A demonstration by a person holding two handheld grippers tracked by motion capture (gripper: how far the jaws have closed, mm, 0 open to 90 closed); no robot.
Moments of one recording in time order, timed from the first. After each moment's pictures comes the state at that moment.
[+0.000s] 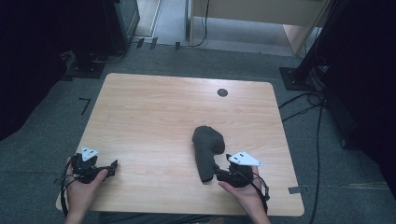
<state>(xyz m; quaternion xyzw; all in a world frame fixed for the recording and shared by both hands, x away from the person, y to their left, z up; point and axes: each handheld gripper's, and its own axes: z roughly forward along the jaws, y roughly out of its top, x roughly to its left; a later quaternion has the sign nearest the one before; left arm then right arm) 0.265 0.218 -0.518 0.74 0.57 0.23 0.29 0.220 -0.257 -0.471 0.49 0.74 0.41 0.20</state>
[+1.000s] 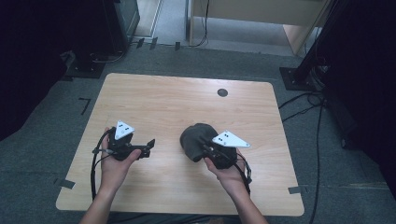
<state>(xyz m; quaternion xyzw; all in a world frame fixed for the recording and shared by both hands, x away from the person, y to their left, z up) 0.296 0.104 -0.427 0.76 0.45 0.21 0.41 0.255 -0.208 -0.415 0.42 0.73 0.50 0.20</state>
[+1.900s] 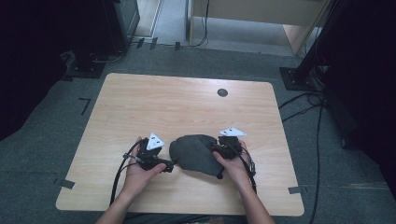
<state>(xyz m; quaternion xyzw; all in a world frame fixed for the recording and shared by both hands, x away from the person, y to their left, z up) 0.288 0.040 -0.477 0.83 0.38 0.13 0.39 0.316 -0.245 -0.497 0.52 0.75 0.36 0.19</state>
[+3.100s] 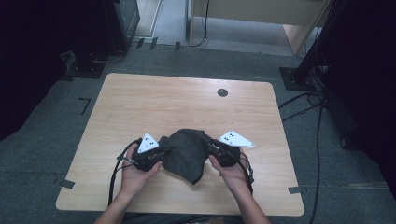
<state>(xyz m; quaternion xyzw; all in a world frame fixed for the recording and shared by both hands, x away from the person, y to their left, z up) 0.279 0.053 -0.462 0.81 0.35 0.14 0.44 0.266 -0.226 -0.433 0.42 0.71 0.53 0.20</state>
